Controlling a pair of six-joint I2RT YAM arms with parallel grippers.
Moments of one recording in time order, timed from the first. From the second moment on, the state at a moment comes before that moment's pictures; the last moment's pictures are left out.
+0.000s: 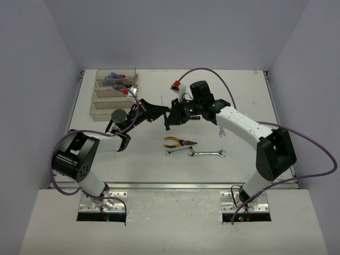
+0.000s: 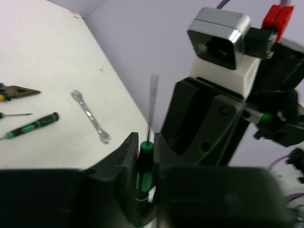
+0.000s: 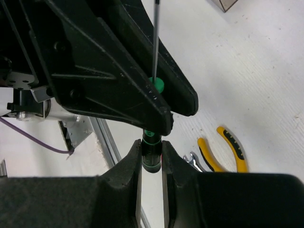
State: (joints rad) left arm -0.36 1.57 0.58 1.21 0.52 -1.06; right arm 0.56 1.64 1.22 -0.22 -0.67 0.19
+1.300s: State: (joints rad) left arm 0.07 2.17 1.59 0.04 -0.41 -1.23; right arm 0.42 1.21 0.75 -0.30 0.01 0.29
